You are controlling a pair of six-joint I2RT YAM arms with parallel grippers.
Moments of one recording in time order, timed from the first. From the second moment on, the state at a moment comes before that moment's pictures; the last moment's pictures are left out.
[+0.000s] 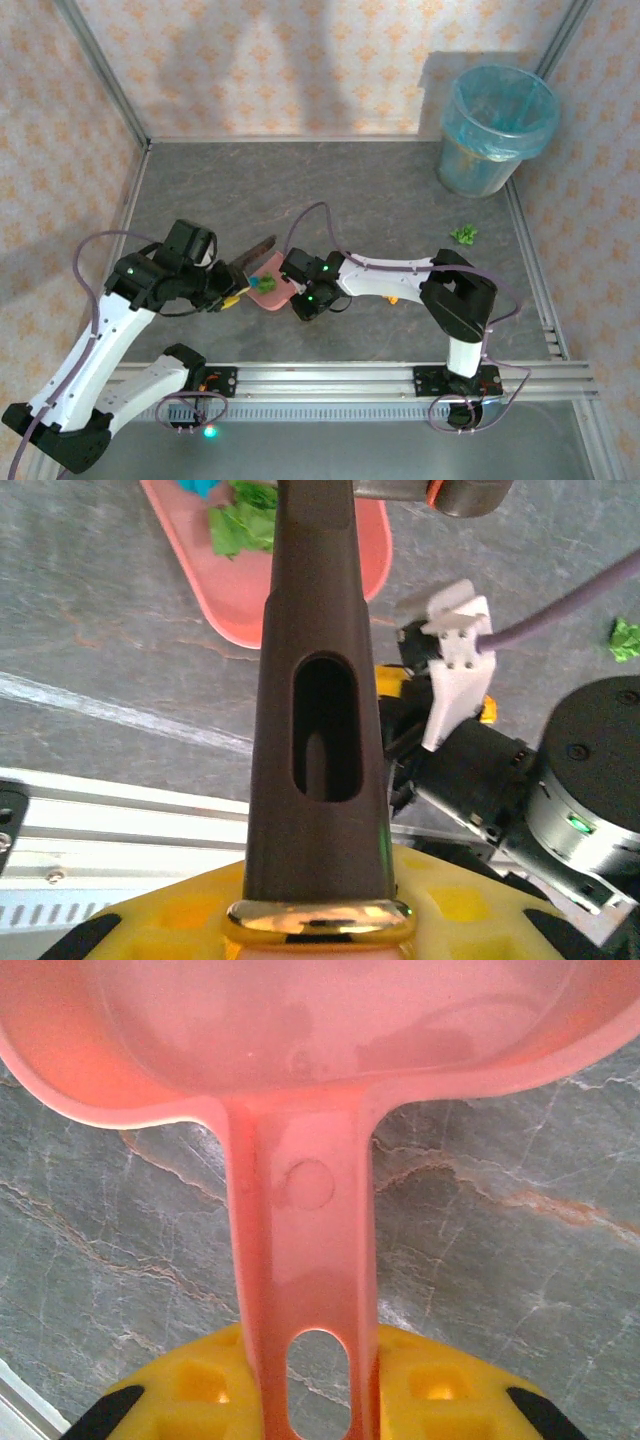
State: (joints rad) left arm -0.41 0.87 1.07 -1.31 0.29 -1.08; right arm 1.07 1.82 1.20 -0.66 -0.13 0.38
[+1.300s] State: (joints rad) left arm -0.43 0.76 1.08 -1.25 0.24 -1.06; right arm 1.06 1.74 1.05 -0.47 -0.02 0.40
